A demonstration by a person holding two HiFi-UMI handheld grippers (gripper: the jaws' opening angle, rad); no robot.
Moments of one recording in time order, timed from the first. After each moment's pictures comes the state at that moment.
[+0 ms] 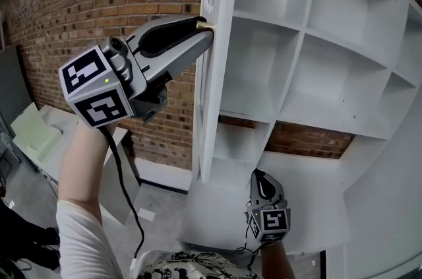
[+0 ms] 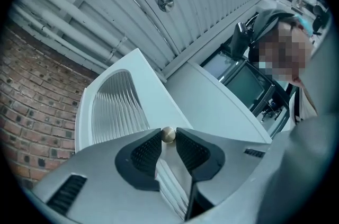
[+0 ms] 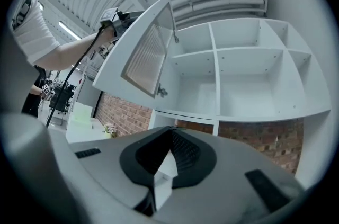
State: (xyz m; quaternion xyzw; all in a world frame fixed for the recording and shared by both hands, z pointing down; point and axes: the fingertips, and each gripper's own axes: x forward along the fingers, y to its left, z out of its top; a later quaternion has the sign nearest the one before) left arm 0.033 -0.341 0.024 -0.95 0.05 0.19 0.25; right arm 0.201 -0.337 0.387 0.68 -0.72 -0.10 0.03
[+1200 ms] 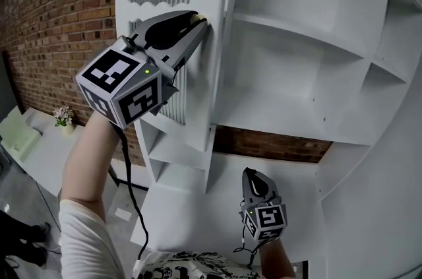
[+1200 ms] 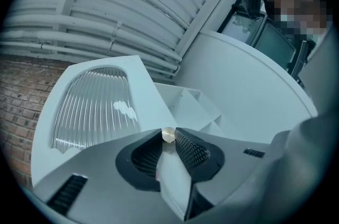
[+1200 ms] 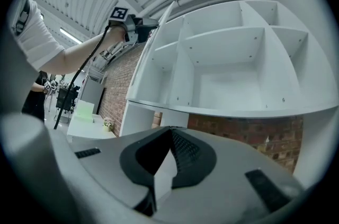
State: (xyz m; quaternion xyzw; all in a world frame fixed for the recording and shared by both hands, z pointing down) left arm 0.259 -0.395 0.018 -0.92 0.24 0.17 0.28; right arm 0.401 -0.337 0.386 0.66 -0.75 -0.08 0.05
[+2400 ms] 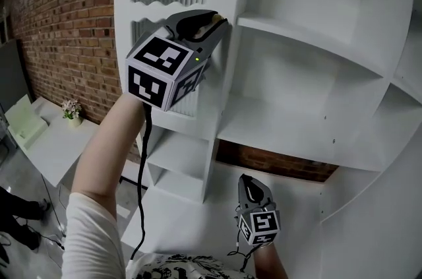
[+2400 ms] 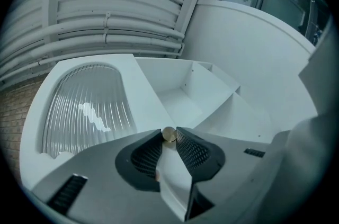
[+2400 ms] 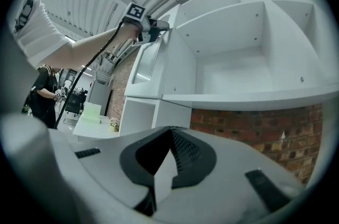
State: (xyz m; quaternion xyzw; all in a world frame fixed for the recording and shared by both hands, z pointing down) left arm 0.326 -0.477 0.017 -0.88 0.34 0.09 0.32; right arm 0.429 -0.390 0.404 0.62 -0.78 -0.07 0.05
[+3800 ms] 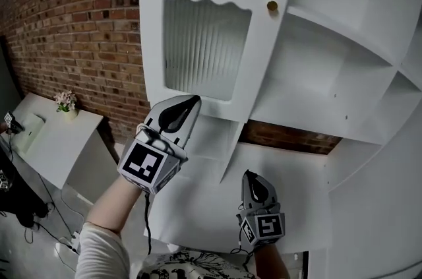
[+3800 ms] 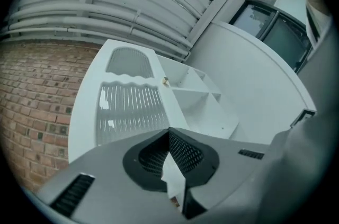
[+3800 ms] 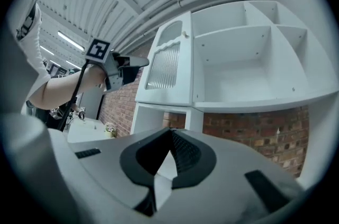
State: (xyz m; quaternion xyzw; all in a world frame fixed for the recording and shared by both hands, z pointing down) left arm 0.193 -0.446 0.206 -0.92 0.28 0.14 0.22; right arm 0.317 -0.358 0.404 0.66 -0.75 -0.08 0.03
